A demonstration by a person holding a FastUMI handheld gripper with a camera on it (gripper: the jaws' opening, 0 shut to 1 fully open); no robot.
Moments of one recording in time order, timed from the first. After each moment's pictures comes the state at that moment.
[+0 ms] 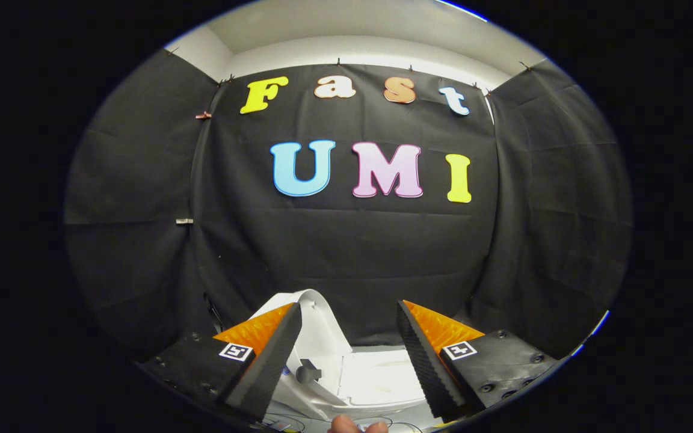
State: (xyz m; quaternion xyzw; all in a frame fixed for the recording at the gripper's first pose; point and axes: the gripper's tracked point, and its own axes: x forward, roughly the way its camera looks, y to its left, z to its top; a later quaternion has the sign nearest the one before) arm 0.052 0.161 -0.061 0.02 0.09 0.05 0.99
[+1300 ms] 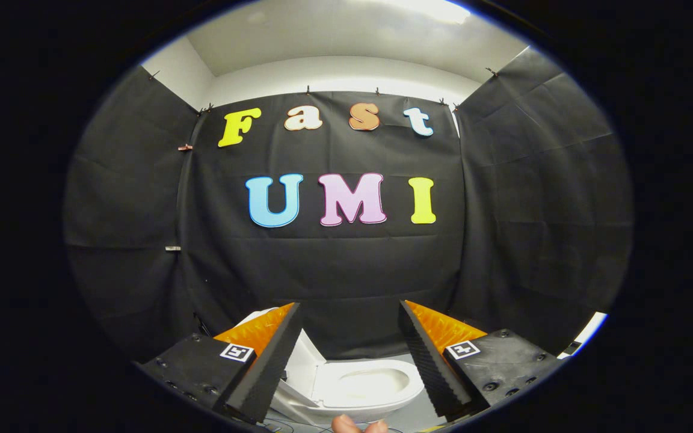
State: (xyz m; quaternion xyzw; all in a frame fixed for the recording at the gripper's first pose) arm 0.000 0.058 -0.010 0.04 0.05 0.01 1.00
